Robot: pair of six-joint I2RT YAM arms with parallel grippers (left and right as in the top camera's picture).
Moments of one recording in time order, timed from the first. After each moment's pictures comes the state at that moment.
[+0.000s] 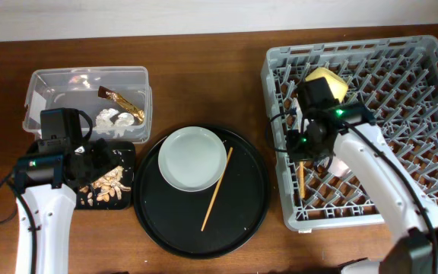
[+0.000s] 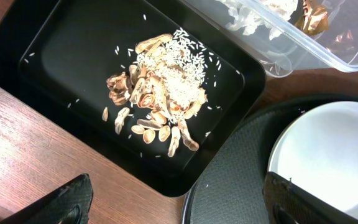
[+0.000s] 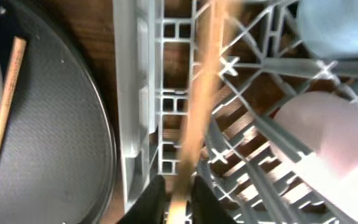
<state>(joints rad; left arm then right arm) 0.12 1.26 1.16 -1.11 -0.12 -0.45 0.25 1.57 1.27 -1.09 0.00 0.17</state>
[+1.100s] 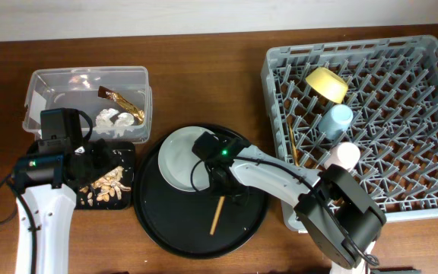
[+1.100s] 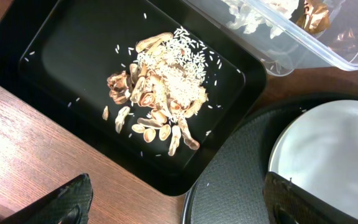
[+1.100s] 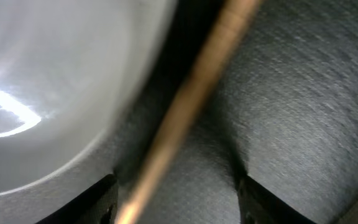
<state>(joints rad) 0.12 1.26 1.16 -1.11 -0.12 -0.45 0.78 1.95 1.26 -0.87 -0.03 0.71</state>
